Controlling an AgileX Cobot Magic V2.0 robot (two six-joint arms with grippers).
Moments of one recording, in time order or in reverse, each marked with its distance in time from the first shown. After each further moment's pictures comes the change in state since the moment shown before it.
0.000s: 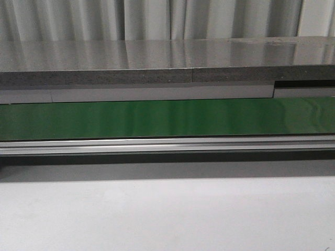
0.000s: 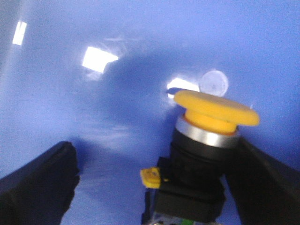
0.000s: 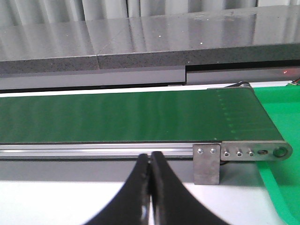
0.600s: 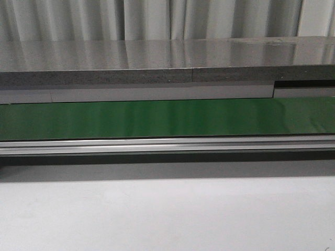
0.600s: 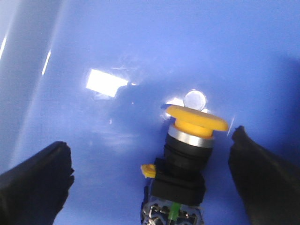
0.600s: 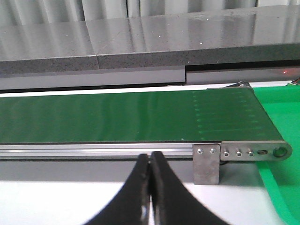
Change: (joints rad) left arm 0.000 -0.082 0.007 0.006 -0.016 -0.002; right arm 0.000 0.000 0.000 0.000 0.000 0.000
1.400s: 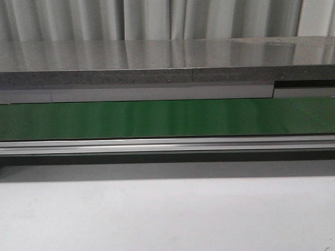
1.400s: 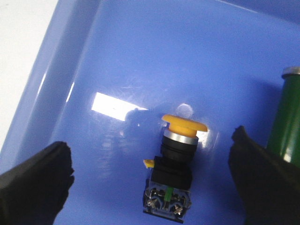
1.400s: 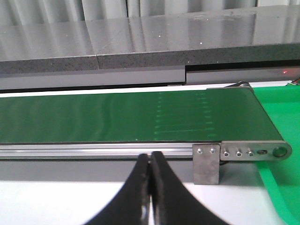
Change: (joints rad) left arm 0.000 -0.103 0.002 0.011 0.015 -0.009; right arm 0.000 0.000 0.000 0.000 0.000 0.000
